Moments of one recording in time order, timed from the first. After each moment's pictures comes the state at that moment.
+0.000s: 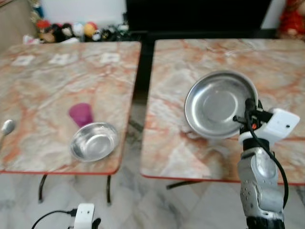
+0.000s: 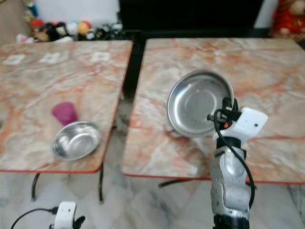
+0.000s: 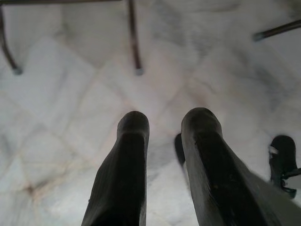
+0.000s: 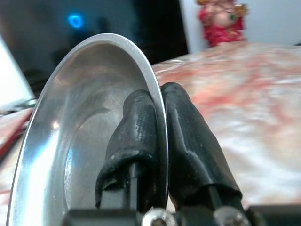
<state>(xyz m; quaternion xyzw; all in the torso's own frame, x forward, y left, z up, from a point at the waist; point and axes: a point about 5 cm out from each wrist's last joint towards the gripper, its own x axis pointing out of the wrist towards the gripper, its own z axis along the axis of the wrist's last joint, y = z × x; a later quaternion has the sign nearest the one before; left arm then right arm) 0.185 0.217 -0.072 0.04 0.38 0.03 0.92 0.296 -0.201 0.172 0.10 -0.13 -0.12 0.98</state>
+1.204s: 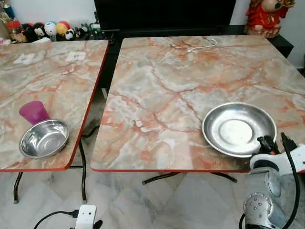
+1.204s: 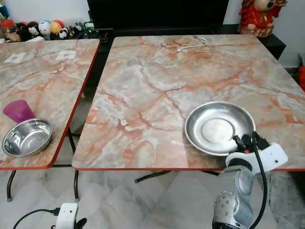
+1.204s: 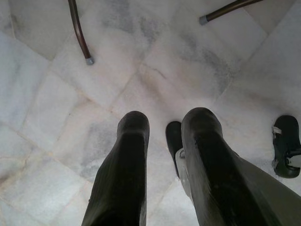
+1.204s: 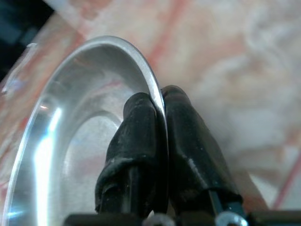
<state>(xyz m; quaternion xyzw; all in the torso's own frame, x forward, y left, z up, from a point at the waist) 0.180 0.220 -0.075 0.04 0.40 0.02 0.92 0.272 -0.237 0.101 0.37 -0.01 -0.31 0.88</state>
